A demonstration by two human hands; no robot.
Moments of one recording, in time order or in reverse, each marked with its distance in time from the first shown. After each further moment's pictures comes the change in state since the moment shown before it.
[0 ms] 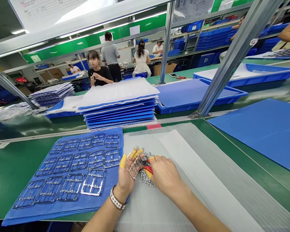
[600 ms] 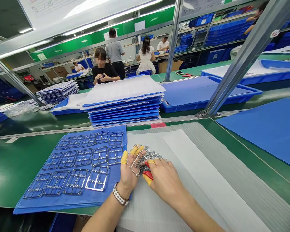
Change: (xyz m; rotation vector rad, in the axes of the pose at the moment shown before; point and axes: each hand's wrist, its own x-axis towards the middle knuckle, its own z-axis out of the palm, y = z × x) left_hand 0.000 0.006 0.006 -0.082 0.081 0.023; right_hand -0.011 -0.016 0.006 0.093 0.006 -0.053
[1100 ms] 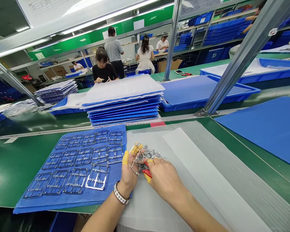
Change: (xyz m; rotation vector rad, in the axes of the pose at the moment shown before) left_hand -0.001 -0.004 -0.001 0.155 0.050 0.095; right_hand 0.001 -0.003 -0.002 -0.062 0.001 -0.015
